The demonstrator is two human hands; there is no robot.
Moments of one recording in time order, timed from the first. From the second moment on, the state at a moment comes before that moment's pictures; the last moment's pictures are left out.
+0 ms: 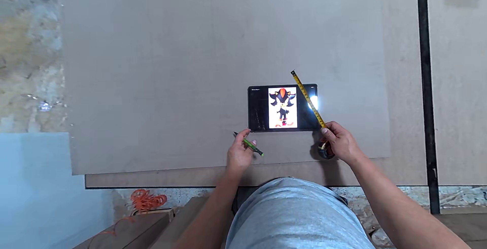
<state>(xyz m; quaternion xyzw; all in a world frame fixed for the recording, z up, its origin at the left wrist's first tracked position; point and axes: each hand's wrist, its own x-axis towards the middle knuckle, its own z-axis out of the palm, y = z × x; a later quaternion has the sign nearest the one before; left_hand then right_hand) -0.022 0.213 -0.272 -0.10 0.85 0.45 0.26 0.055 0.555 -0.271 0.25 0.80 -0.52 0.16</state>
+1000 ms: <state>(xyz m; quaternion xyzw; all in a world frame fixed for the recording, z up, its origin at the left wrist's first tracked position) -0.085 0.125 -0.359 0.12 0.98 0.14 -0.08 -0.033 0.540 -0.304 0.26 0.57 -0.73 -0.28</state>
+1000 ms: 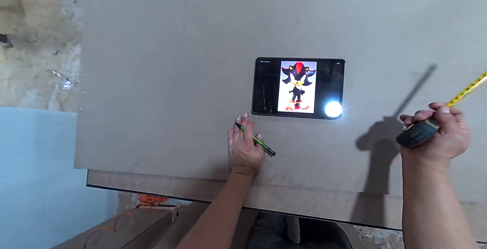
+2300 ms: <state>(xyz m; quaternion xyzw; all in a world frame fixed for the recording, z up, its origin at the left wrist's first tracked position) -0.088 0.118 -0.357 0.11 0.96 0.23 -0.06 -0.008 0.384 -0.312 0.16 0.37 -0.89 -0.20</state>
